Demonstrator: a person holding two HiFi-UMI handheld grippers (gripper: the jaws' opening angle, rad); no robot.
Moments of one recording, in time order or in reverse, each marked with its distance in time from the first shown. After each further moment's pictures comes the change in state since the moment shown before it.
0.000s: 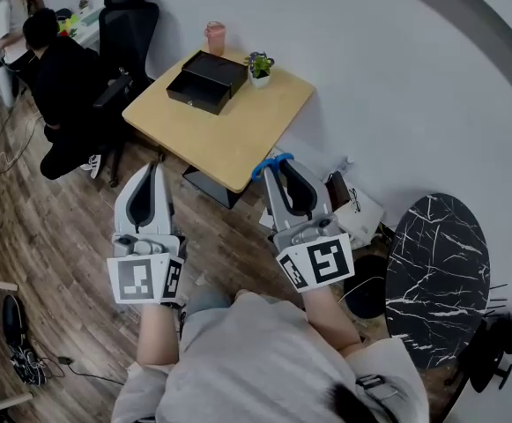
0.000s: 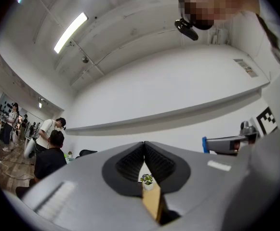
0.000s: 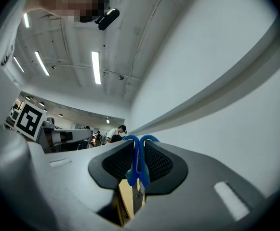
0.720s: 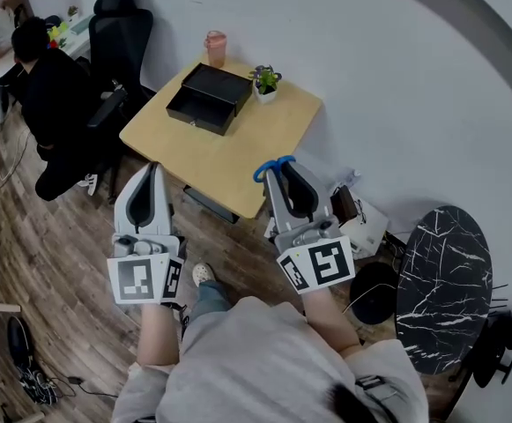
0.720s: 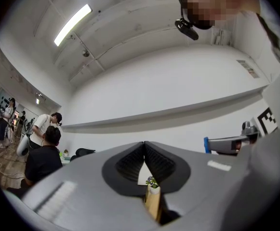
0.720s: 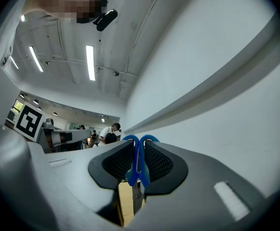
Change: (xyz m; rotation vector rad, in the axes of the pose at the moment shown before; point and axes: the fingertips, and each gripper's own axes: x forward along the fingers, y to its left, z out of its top) left arm 0.084 0.065 -0.032 -0.023 0.005 -0.033; right arm 0.095 -0.018 -0.030 0.005 0.013 -0.054
